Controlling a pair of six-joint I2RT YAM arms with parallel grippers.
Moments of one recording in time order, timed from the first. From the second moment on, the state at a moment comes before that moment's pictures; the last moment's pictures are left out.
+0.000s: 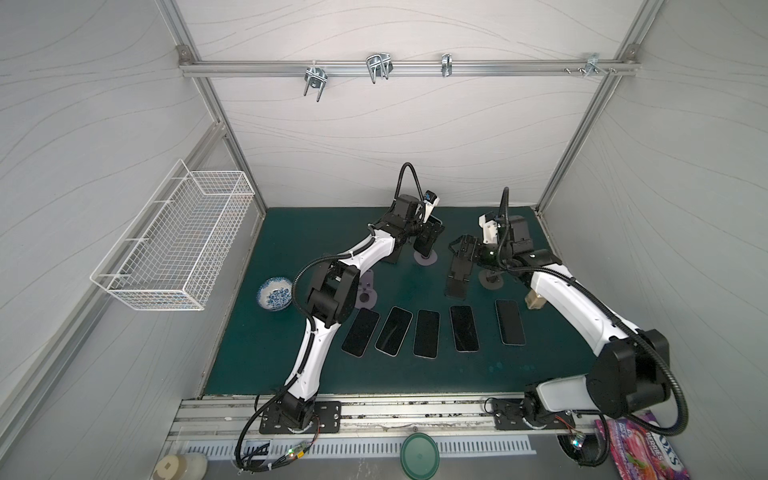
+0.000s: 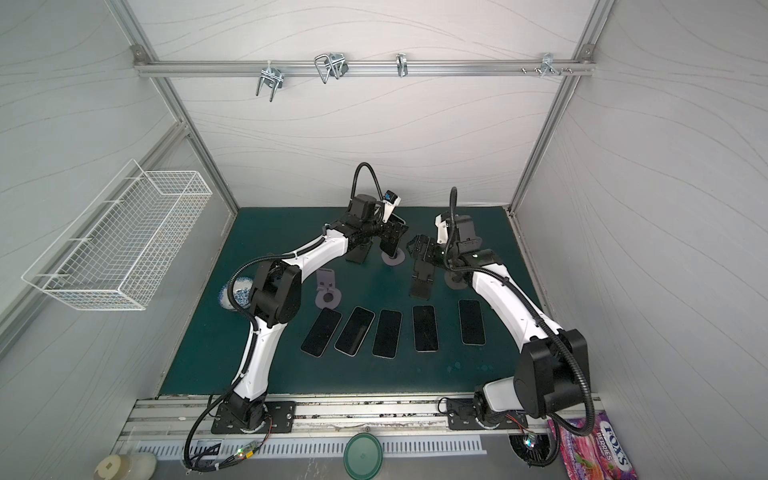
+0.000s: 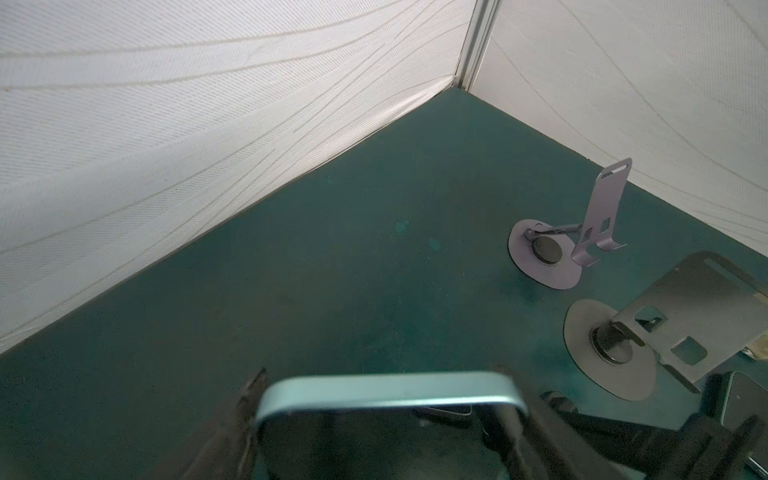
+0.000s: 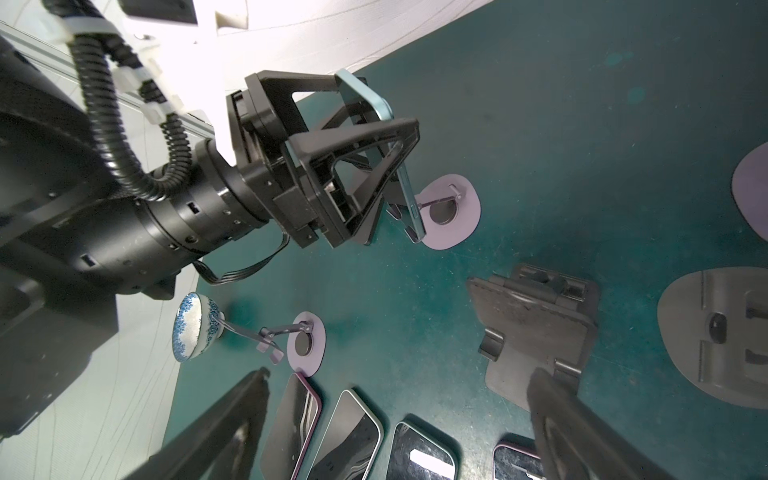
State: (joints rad) left arm -0.52 2.30 1.93 -0.14 0.29 0.06; right arm 0.32 1.40 1.12 -0.41 -0.33 0.51
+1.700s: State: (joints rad) left arm -0.51 2.35 1.93 -0.12 0.34 0.06; right arm 0.32 1.42 1.12 -0.40 -0.34 0.51
